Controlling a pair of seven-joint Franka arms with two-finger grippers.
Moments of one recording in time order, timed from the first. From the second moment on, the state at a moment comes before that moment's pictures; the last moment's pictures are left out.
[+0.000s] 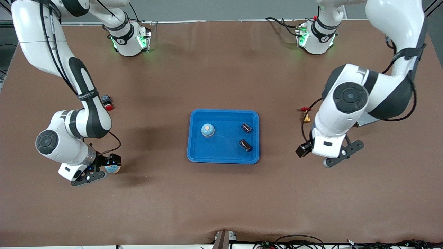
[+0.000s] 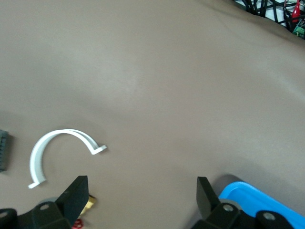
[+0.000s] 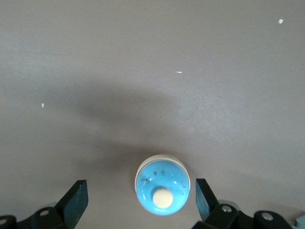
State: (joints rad) left arm 0.07 0.46 -0.52 -1.46 0.39 1.89 -1.00; right arm 0.00 0.66 0.03 -1.63 0.02 2.37 -0.30
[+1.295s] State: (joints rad) left arm 0.34 0.09 -0.51 -1.46 0.15 1.51 -0.37; right arm -0.04 0.77 0.03 -1.64 0.07 2.50 -0.32
